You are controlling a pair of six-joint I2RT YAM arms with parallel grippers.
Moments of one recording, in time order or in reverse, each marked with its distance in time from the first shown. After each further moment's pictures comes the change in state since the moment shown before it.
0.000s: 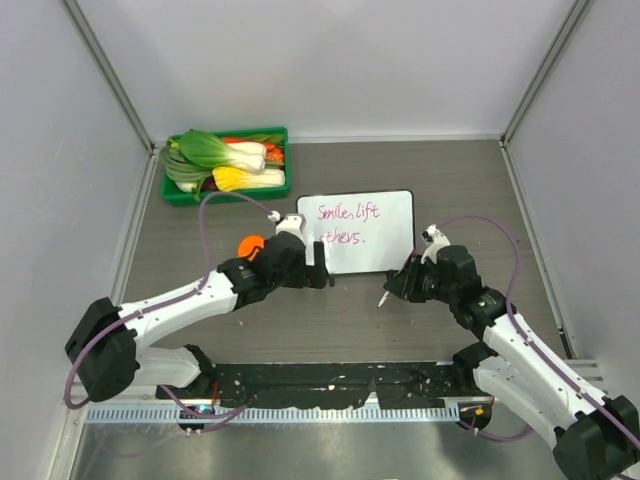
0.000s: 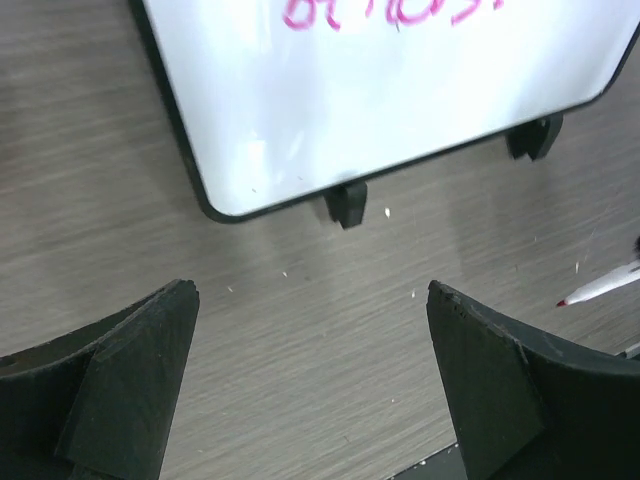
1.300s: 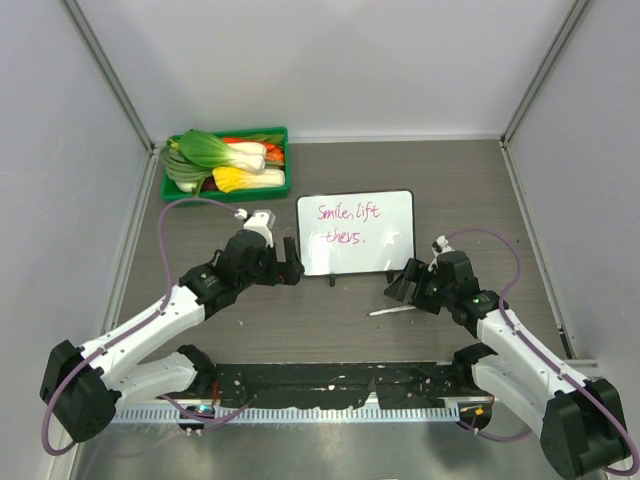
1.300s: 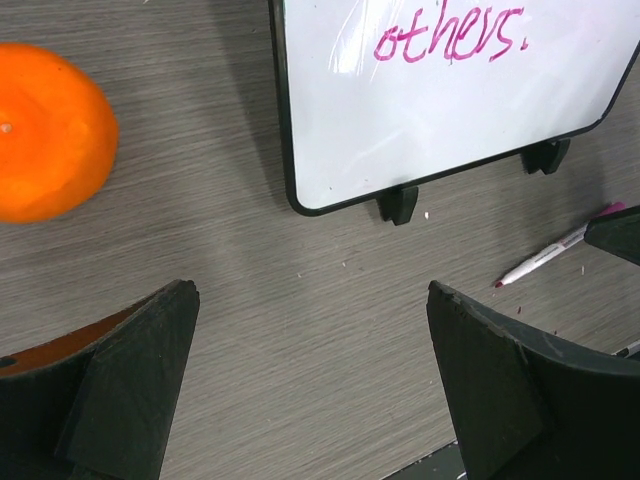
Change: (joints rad) left arm 0.213 -0.263 -0.087 -0.066 0.107 0.107; right arm -0.113 0.124 -0.111 0.010 0.029 0.101
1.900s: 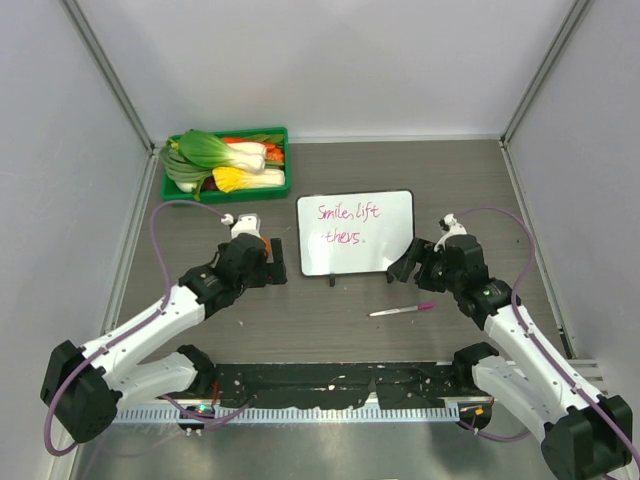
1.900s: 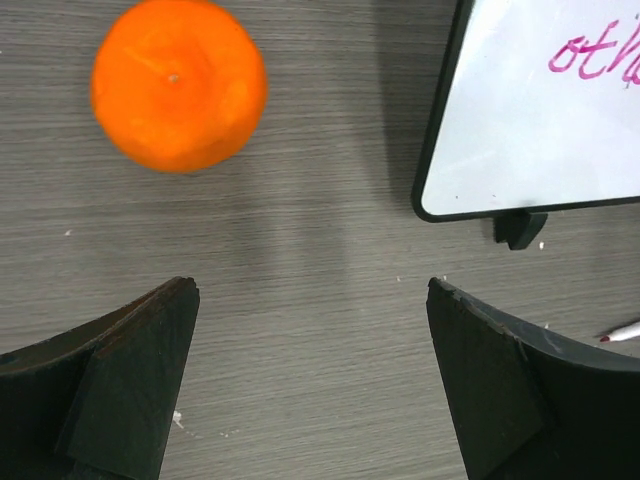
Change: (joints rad) left arm 0.024 0.003 -0.017 -0.106 -0.188 -0.053; right arm -0.002 -0.043 0.171 -0.068 0.076 -0.084
